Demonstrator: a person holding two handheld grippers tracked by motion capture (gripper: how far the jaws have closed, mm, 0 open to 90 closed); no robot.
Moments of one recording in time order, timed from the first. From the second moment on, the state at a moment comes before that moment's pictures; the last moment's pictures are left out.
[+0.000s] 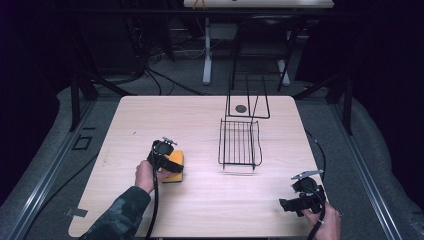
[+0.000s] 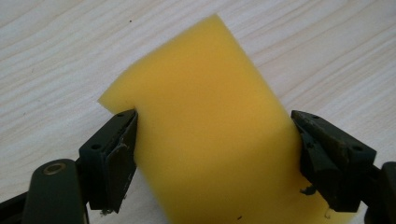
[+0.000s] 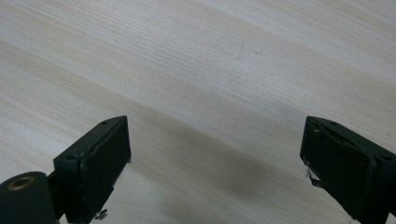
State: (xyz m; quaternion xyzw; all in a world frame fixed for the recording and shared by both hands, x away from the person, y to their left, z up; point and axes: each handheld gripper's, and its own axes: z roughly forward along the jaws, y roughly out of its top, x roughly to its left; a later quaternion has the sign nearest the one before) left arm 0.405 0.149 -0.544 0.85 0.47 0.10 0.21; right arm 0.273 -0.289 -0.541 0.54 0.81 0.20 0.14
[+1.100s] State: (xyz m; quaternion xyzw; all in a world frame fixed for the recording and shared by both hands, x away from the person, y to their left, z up) left arm 0.389 0.140 -0.499 0.86 0.42 0.12 0.27; right arm 0.271 -0.285 -0.535 0.53 0.81 0.20 0.16
